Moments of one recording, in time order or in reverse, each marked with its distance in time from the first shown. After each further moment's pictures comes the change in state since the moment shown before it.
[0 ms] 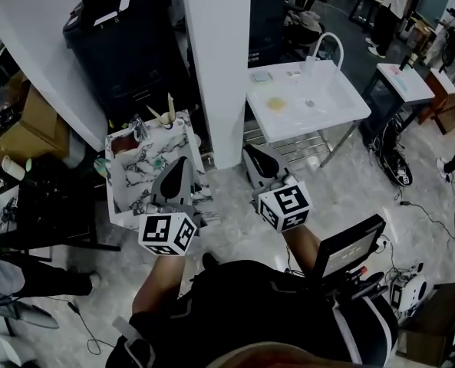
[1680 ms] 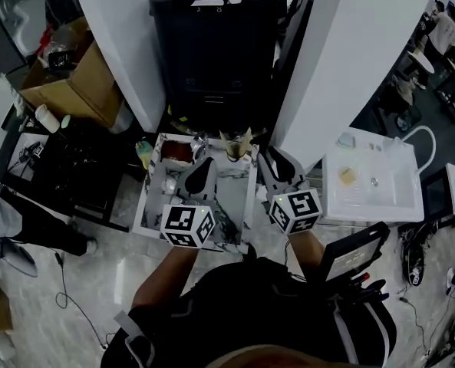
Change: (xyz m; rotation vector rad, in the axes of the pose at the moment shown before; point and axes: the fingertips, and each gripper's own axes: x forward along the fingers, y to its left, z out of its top) left arm 0.095 0.219 -0.024 -0.011 0.044 0.340; right arm 0.280 0.016 -0.024 0.030 0.020 0.310
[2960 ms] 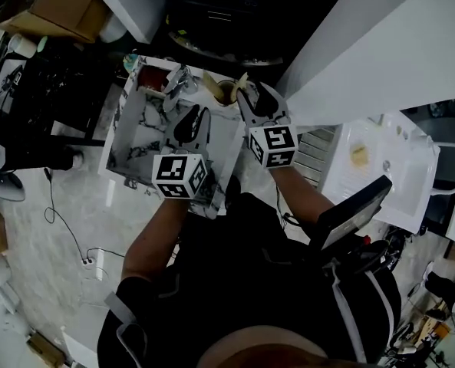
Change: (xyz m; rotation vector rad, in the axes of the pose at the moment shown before) left arm 0.099 0.040 -0.142 -0.087 0.219 0.259; right arm 0.131 -0.079 -0.166 0.042 0.220 0.173
